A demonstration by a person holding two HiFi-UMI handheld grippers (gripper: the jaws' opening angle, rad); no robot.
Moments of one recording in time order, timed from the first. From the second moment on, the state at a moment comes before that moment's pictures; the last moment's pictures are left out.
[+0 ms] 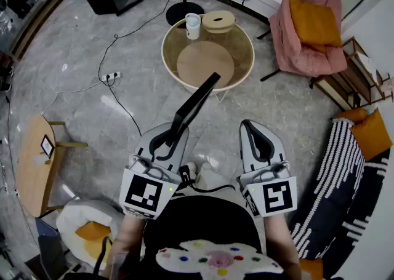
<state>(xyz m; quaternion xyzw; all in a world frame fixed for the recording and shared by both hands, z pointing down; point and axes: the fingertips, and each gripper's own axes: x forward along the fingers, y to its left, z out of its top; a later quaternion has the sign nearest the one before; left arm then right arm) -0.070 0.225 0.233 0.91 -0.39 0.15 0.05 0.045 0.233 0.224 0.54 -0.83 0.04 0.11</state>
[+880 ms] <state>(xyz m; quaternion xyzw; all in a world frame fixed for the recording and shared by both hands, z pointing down) -0.082 0.224 0.236 0.92 -0.37 0.14 0.05 0.038 0.236 0.223 0.57 -0.81 0.05 0.10</state>
